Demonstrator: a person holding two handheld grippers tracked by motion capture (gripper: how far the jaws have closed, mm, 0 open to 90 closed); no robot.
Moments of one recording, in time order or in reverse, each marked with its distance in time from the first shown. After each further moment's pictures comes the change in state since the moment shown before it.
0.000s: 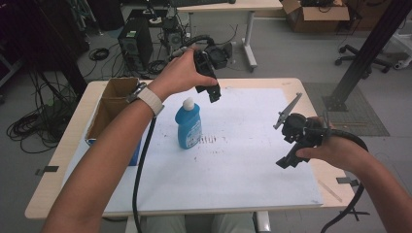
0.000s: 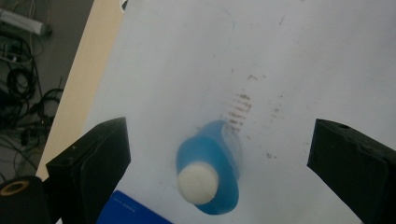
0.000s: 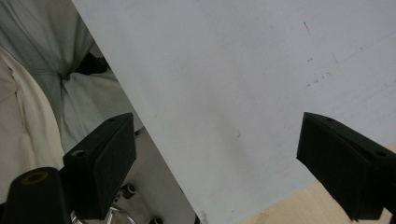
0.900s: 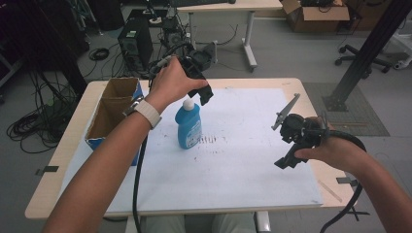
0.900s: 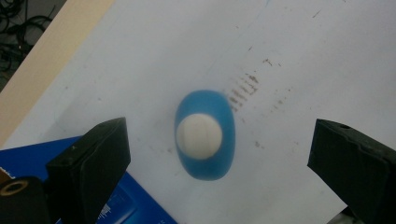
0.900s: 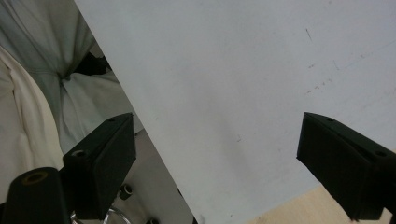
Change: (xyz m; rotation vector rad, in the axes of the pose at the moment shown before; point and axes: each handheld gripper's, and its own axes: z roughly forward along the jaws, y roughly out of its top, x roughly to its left) left arm 0.010 -0.030 0.014 0.056 -0.006 -0.300; right arm 0.003 0.003 0.001 -0.003 -0.004 -0.022
